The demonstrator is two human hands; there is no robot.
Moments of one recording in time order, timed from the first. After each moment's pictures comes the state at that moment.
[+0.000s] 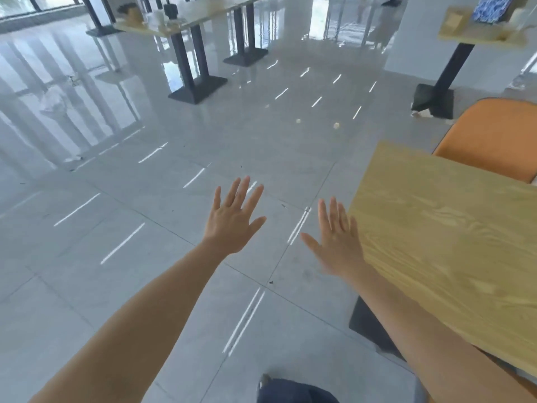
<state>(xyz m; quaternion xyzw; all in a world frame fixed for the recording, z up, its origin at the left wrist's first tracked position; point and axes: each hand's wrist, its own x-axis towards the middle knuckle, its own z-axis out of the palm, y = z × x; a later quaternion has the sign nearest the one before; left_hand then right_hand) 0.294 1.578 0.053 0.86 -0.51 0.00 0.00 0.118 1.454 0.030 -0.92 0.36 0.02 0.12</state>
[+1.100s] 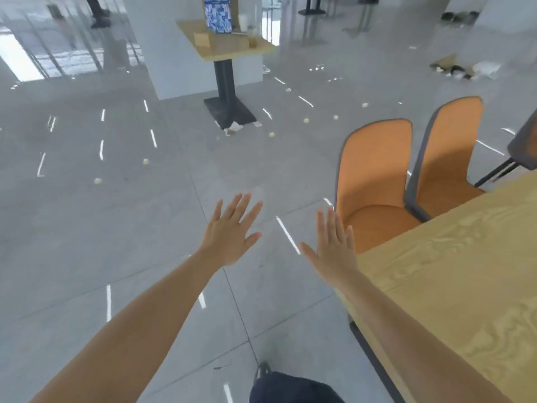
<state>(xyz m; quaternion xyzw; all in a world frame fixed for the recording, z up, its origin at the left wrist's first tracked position) 0.560 0.801 0.038 0.50 -0.86 0.01 -0.05 0.357 0.875 0.017 -0.64 0.75 -0.05 0.15</state>
